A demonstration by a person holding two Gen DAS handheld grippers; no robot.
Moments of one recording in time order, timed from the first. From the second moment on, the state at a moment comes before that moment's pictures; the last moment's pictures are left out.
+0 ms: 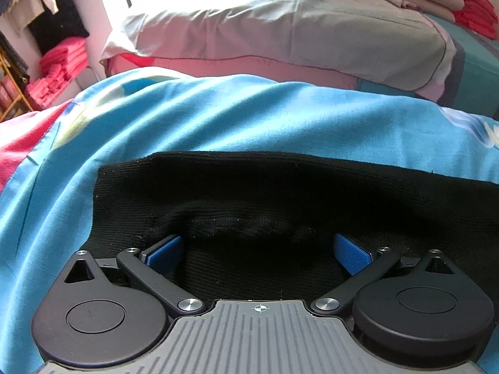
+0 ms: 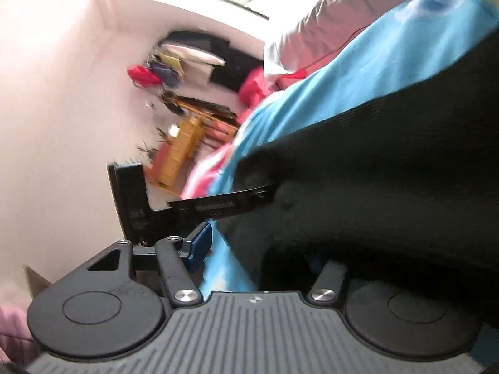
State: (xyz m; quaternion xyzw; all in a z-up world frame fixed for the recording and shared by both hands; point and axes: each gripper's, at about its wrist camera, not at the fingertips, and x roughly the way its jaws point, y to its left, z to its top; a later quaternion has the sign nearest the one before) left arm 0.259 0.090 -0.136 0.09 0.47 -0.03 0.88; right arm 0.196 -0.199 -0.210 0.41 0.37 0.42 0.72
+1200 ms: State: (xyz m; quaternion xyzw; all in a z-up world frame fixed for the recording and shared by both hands) left arm 0.248 0.089 -0.140 0.10 0.44 -0.03 0.89; right arm 0.135 -0.261 -0.153 0.17 0.32 0.24 0.90
